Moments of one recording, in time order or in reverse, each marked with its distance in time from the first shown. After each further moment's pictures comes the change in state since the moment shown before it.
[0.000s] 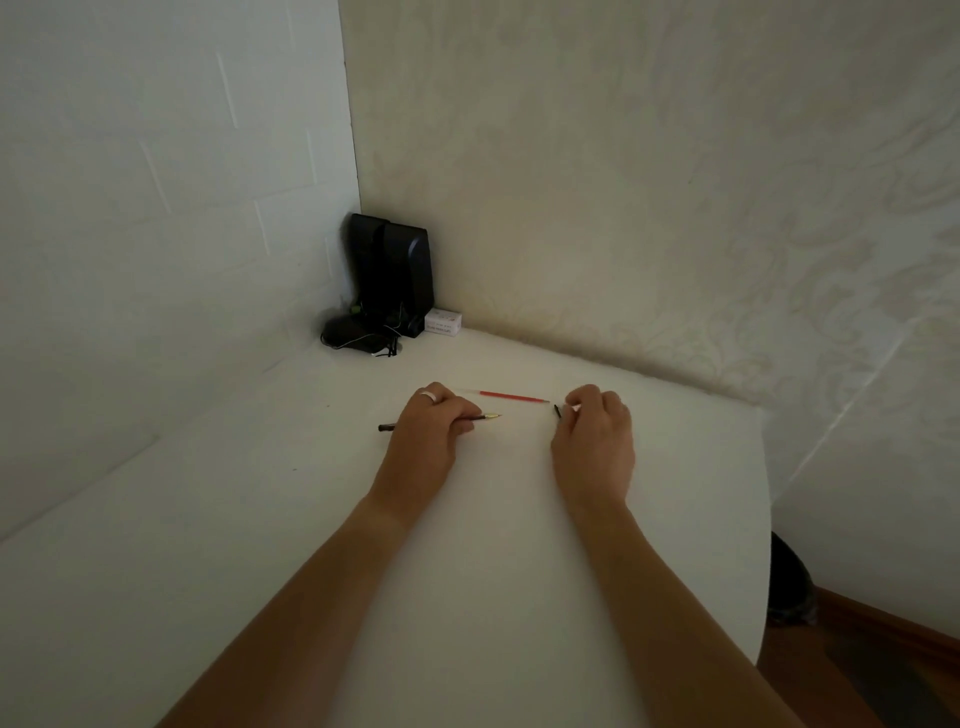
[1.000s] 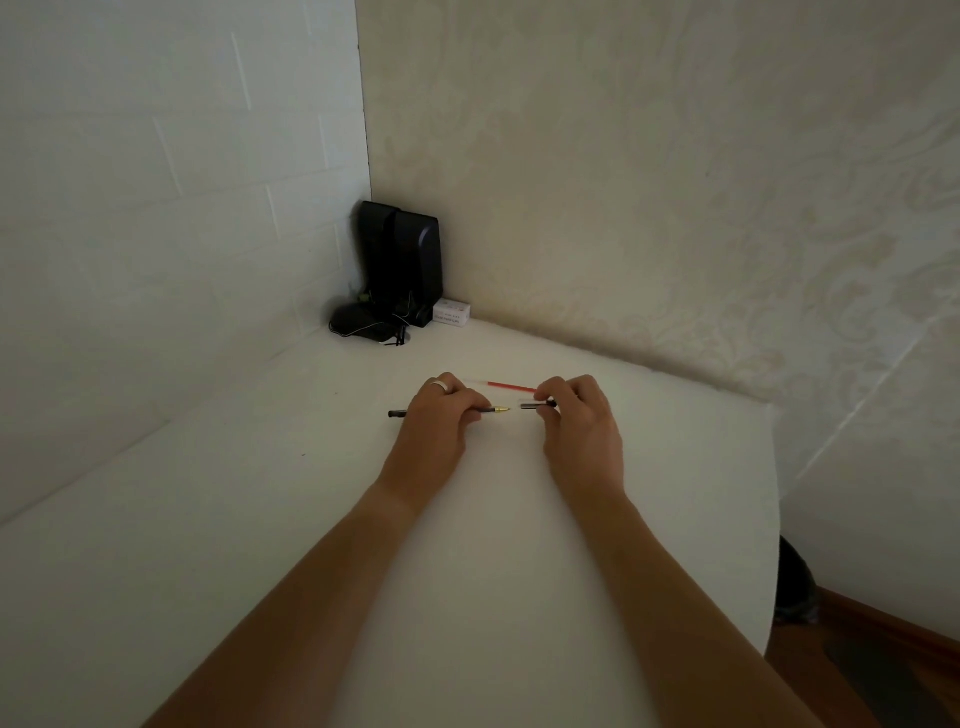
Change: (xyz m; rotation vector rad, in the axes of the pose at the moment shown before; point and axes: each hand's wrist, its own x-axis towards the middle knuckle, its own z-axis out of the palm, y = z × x) left_hand 0.000 -0.006 0.006 0.006 -0.004 0.000; right_hand -0.004 -0.006 0.001 0.025 -0.117 -0.271
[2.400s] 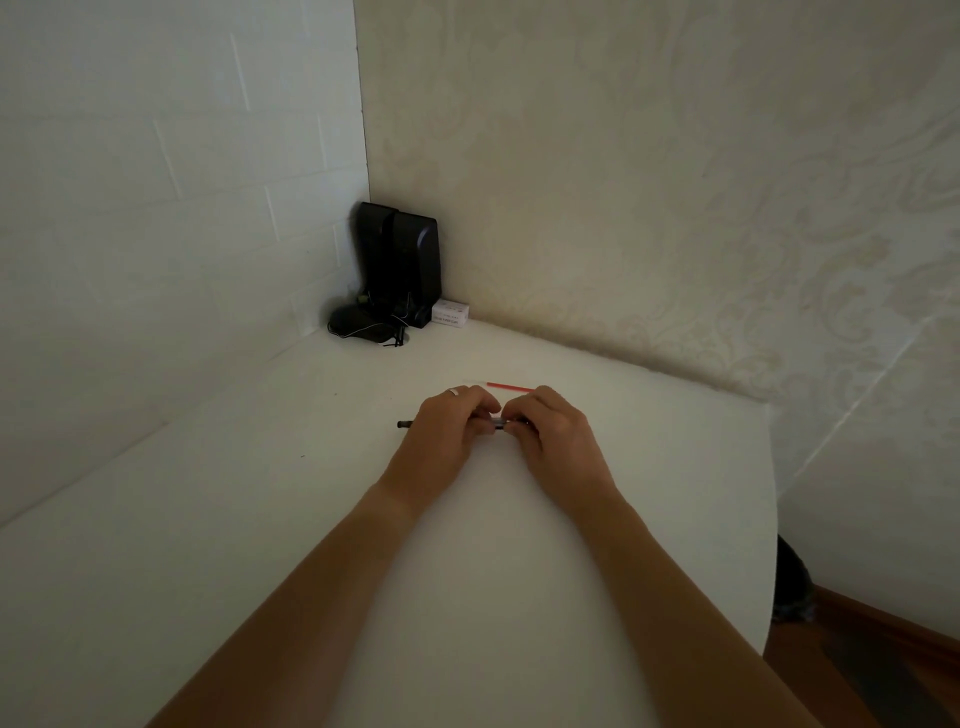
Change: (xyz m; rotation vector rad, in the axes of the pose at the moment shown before) left_hand -0.002 0.008 -0.005 -0.183 -0.125 0.013; right_hand -0.003 -0.011 -0.006 0.176 -0.198 -0.277
